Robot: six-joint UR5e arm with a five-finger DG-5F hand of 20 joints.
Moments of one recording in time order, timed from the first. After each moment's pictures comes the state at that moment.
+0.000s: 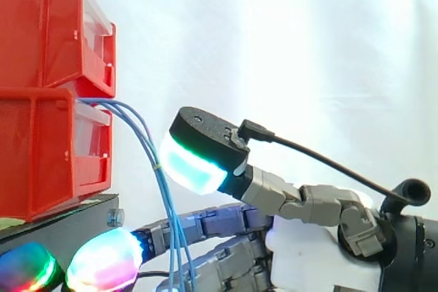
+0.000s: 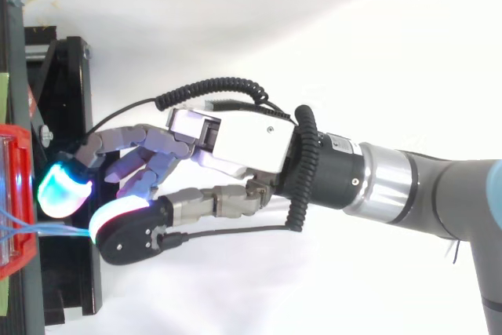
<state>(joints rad) 0.23 -2.49 -1.15 -2.46 -1.13 -0.21</state>
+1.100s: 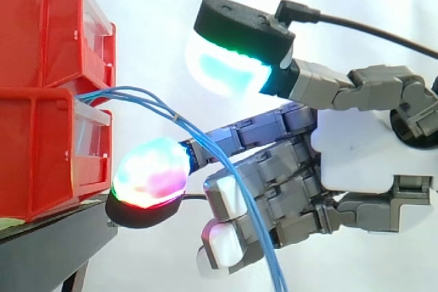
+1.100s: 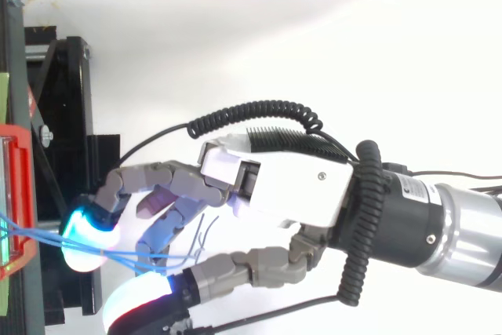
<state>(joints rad) 0.29 -2.34 -1.15 -2.73 -1.04 -0.23</state>
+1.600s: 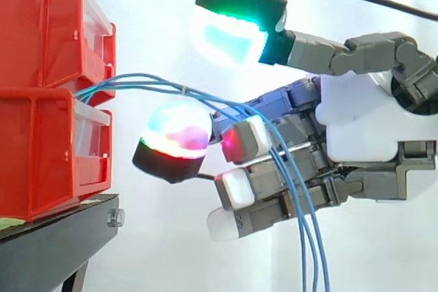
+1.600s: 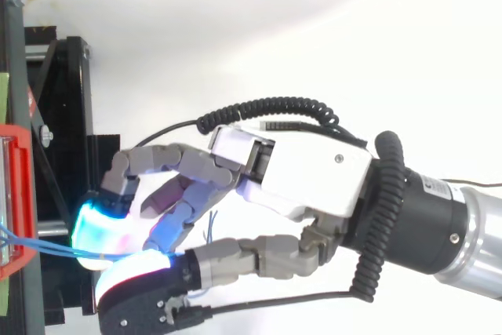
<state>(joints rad) 0.30 -2.32 -1.09 -2.87 -0.97 -0.07</state>
